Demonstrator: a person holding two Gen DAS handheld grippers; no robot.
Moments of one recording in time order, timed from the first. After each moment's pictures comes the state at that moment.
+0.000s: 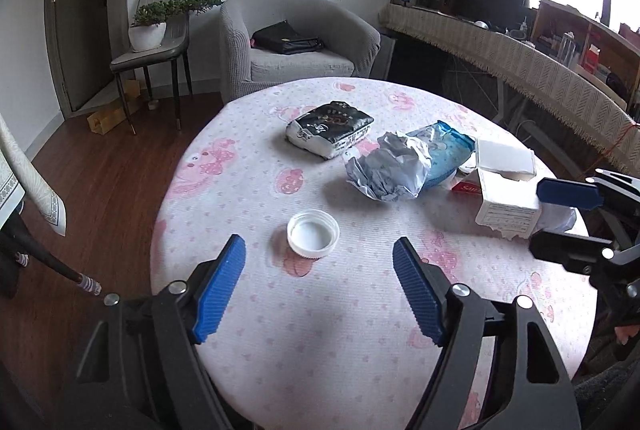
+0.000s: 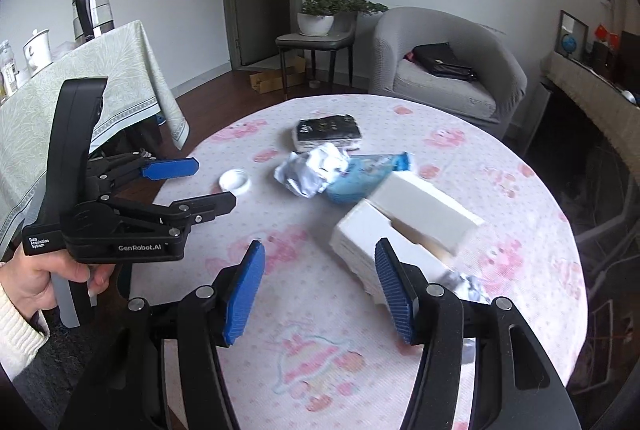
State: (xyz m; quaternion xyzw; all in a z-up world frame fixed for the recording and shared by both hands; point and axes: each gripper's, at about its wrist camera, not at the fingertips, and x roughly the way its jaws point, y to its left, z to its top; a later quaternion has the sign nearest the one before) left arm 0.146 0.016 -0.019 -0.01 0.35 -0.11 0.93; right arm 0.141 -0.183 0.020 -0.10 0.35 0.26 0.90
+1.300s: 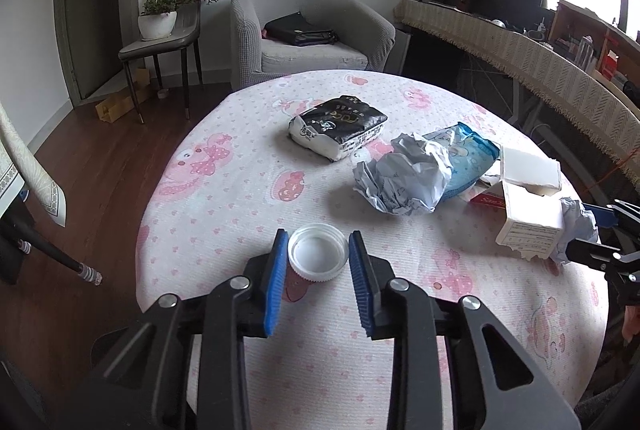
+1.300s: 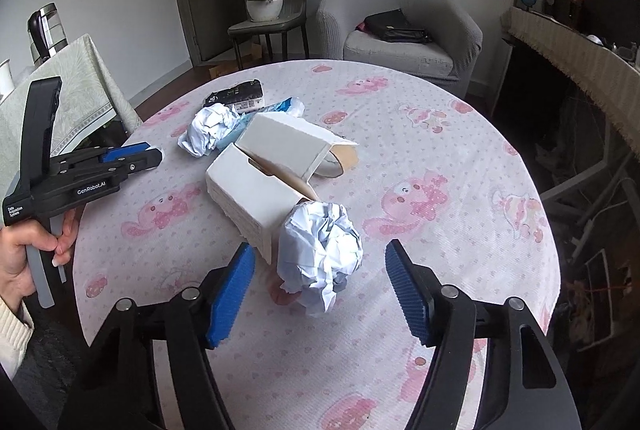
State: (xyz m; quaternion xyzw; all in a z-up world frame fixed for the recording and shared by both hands) left arm 0.166 0.010 -0.026 -0.03 0.36 -0.09 0.93; right arm 0.163 -0.257 -0.008 -0.06 0.39 0.21 0.90
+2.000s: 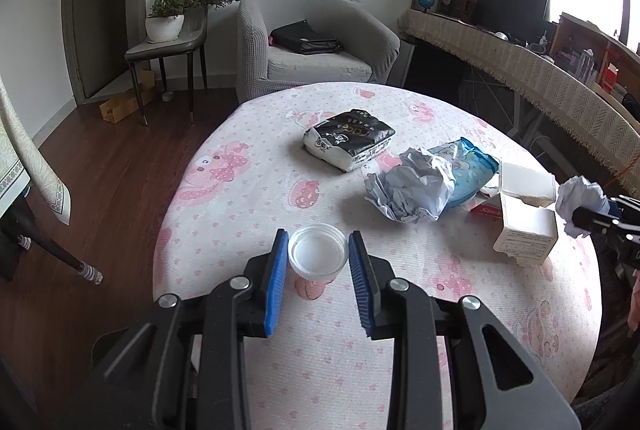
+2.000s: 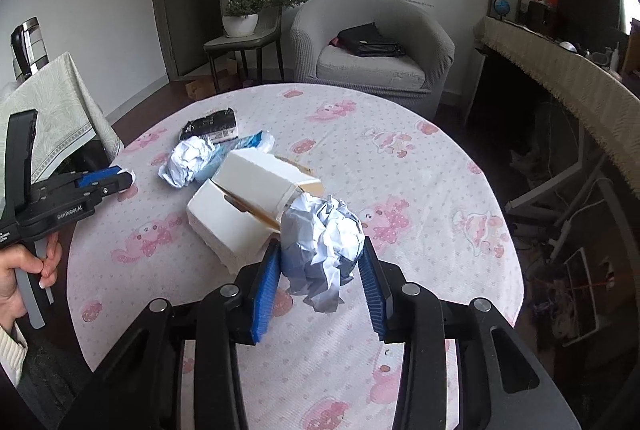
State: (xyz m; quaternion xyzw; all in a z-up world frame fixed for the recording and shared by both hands) left arm 0.158 0.024 -0.017 -0.04 0.35 -0.08 0.93; right arm 0.162 -0.266 0.021 -0.06 0.36 0.16 0.92
